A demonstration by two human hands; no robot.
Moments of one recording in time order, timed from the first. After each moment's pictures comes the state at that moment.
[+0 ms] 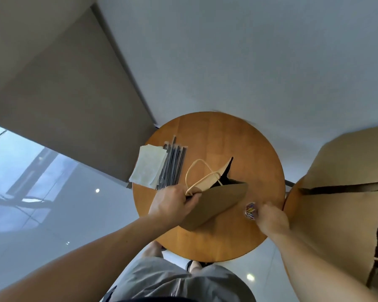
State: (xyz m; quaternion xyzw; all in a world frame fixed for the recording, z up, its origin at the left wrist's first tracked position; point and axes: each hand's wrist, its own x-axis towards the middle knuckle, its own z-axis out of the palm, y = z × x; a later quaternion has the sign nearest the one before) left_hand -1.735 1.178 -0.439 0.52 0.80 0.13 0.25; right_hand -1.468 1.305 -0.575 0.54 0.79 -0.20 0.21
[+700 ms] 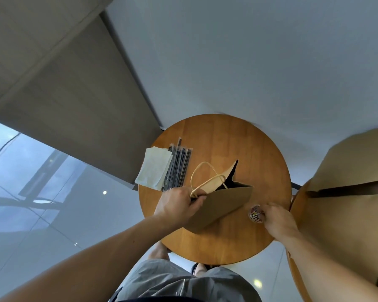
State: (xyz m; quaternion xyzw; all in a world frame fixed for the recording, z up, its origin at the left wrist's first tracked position) left_hand -1.735 1.180 -0.440 0.54 0.79 0.14 0.26; right_hand -1.455 1.315 -0.576 0.49 0.83 -0.20 0.17
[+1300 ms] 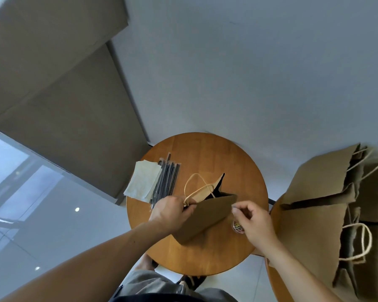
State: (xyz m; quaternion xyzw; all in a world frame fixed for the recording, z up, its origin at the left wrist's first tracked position) left_hand -1.737 1.186 -0.435 0.54 0.78 0.10 0.30; right_hand -1.495 1.274 -0.439 0.50 0.70 -0.47 -0.18
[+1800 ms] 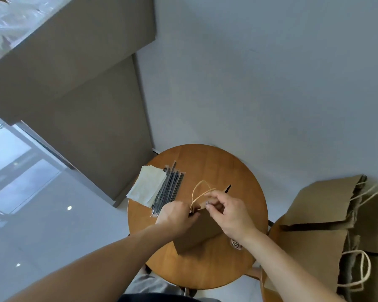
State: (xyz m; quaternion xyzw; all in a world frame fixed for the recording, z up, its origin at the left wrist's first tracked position) left_hand -1.730 1.189 -0.429 0.54 0.81 0.07 0.24; right_hand -1.572 1.282 -0.395 0.33 0.83 -0.43 -0.16
